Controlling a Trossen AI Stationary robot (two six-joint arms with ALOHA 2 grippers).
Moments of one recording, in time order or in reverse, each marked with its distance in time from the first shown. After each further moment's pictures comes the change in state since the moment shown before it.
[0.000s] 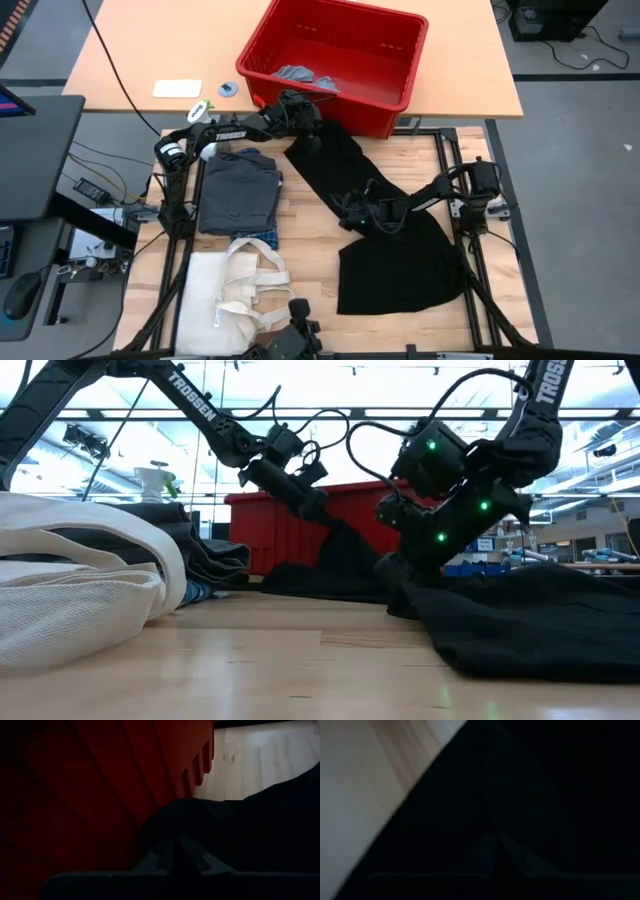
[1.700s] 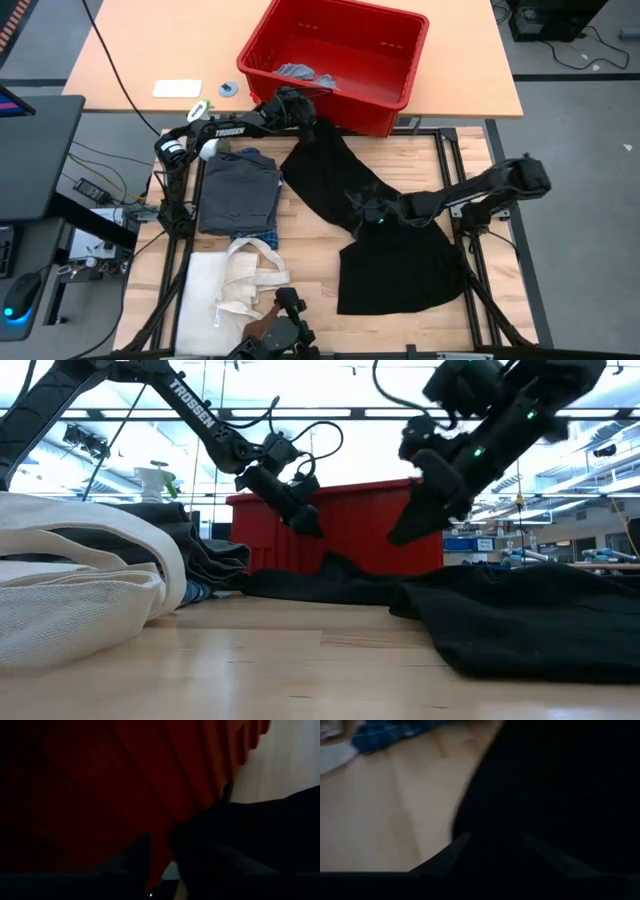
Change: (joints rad) left arm 0.052 0.019 0.002 -0.001 -0.159 0.111; right arm 0.073 -0.375 -0.001 -0.353 -0.343 0.202
